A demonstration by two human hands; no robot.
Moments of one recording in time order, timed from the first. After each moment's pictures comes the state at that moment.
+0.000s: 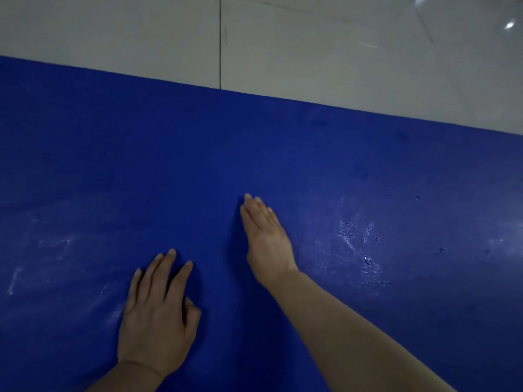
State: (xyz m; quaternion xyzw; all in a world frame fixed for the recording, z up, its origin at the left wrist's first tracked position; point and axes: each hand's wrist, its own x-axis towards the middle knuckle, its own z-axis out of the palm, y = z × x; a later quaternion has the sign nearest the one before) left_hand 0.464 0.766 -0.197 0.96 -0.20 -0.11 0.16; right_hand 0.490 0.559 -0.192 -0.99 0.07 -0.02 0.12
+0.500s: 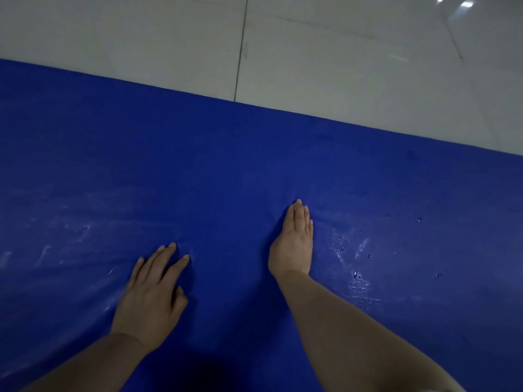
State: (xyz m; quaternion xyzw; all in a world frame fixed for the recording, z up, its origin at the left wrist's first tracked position) left_hand 0.467 0.766 -0.179 0.96 -0.19 -0.18 0.12; right_hand 0.483 0.512 -0.194 -0.96 0.25 0.01 0.16
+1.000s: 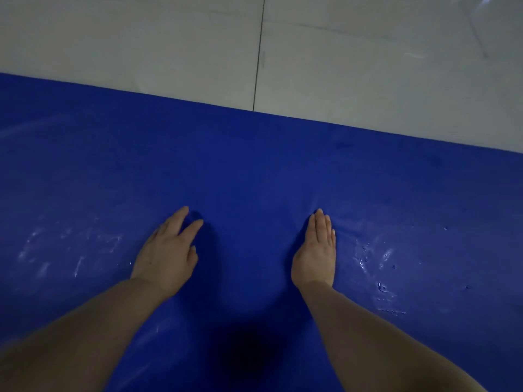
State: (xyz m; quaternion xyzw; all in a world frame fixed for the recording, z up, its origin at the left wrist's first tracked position) left_hand 0.552 0.761 -0.147 0.97 -0.16 -0.18 0.09; right_hand 0.484 0.511 -0.202 -0.95 0.25 0.01 0.16
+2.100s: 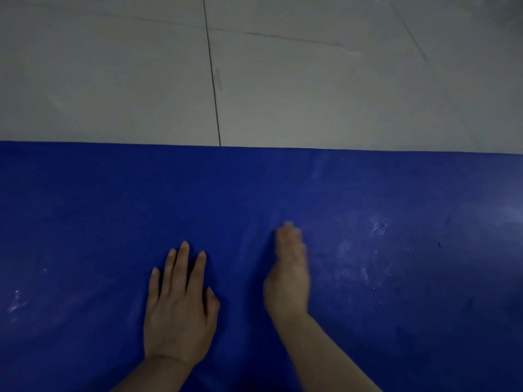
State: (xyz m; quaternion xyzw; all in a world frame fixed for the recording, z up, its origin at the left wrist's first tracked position) left_hand 0.614 0.722 -0.209 0.97 -0.22 -0.07 0.12; right_hand 0.576 0.557 -0.200 -0.93 0.30 -0.08 0.20
